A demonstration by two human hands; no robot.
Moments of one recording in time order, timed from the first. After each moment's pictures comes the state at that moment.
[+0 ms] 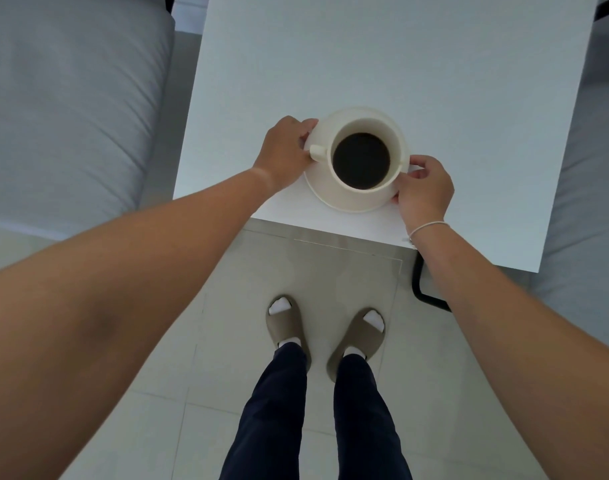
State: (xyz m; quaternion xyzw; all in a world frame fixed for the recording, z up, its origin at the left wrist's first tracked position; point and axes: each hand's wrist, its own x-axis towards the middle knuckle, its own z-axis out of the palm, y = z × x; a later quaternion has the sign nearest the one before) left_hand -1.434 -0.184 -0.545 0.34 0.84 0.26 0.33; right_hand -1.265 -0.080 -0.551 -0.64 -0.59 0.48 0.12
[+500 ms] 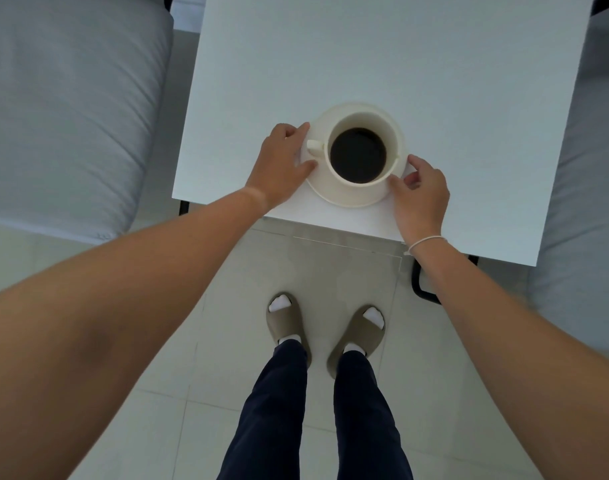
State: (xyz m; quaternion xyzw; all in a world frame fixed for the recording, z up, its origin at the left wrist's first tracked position) left_hand -1.420 -0.206 -0.554 0.36 0.85 0.24 0.30; right_hand -1.245 -0.091 -0.556 -0.57 -0.69 0.43 0.11
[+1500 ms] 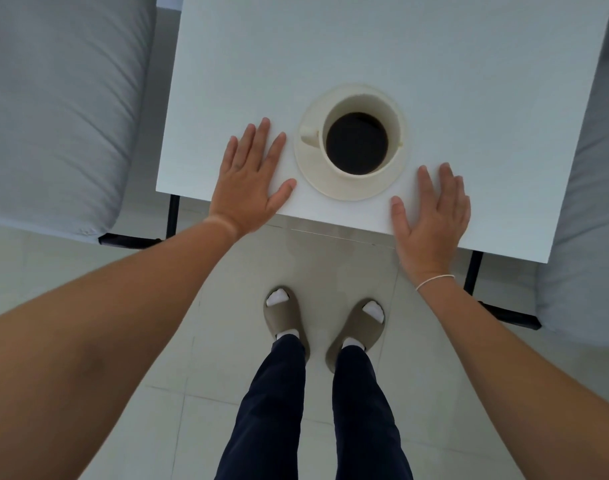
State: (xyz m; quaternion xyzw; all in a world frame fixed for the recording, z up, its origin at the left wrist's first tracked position) left_hand -1.416 -0.263 -0.589 0.50 0.86 0.04 0.13; right_hand -1.195 -0.117 -0.579 -0.50 -0.84 0.21 0.04
